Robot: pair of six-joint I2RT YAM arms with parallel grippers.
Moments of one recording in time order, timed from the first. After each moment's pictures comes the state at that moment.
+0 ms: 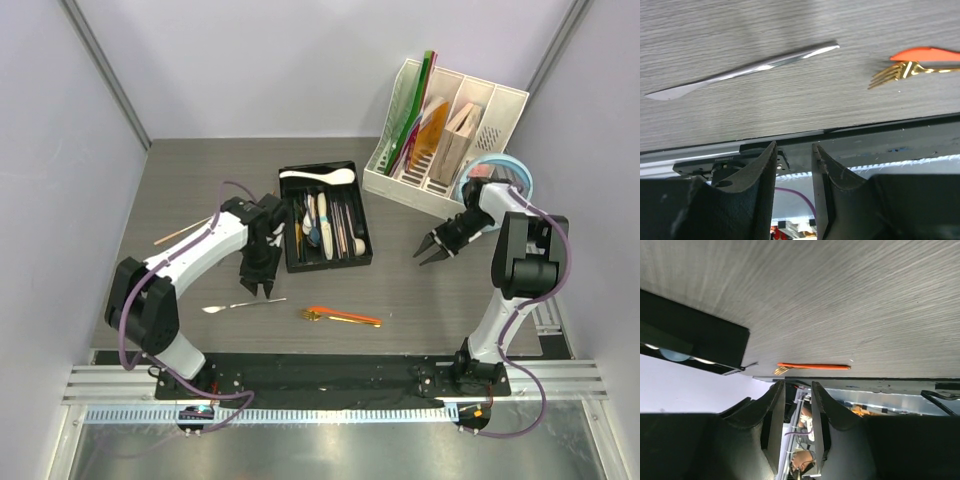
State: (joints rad) left arm -0.55 1.59 1.24 -1.20 0.05 -0.40; right arm -0.12 1.89 1.32 -1.14 -0.50 0.76
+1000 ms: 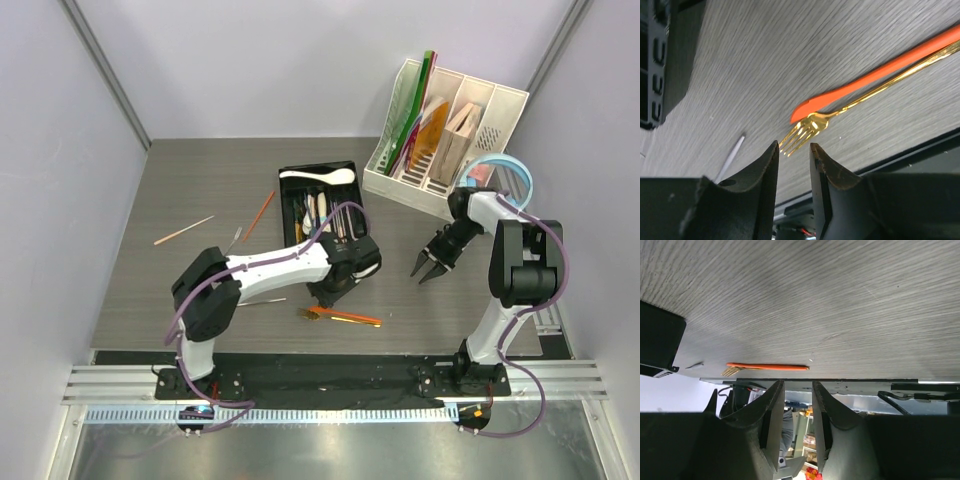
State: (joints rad) left arm -1.05 1.89 1.47 -1.04 -0.18 -0.15; right arm -0.03 1.82 1.19 -1.14 -0.40 0.64
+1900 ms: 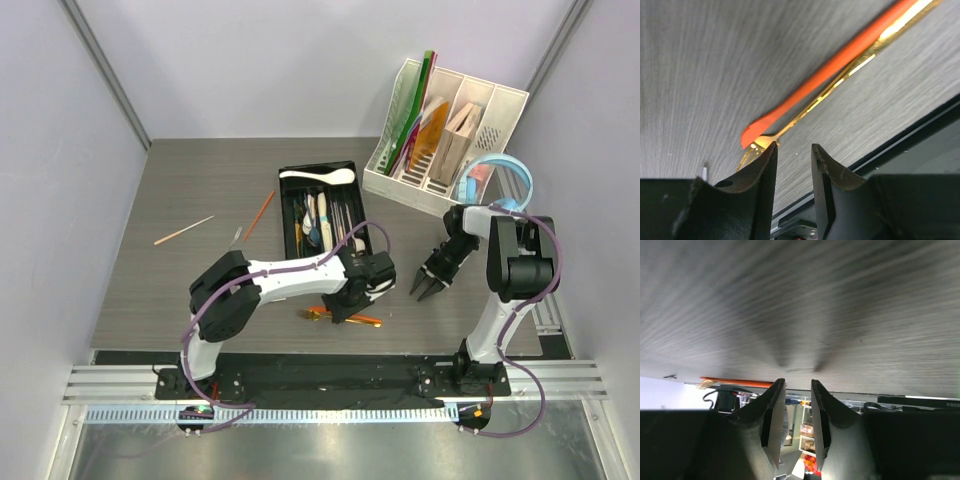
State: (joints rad) left arm -1.14 1.99 1.50 -0.98 -0.07 -0.08; right arm -0.03 1.87 1.05 -1.02 -0.39 0.62
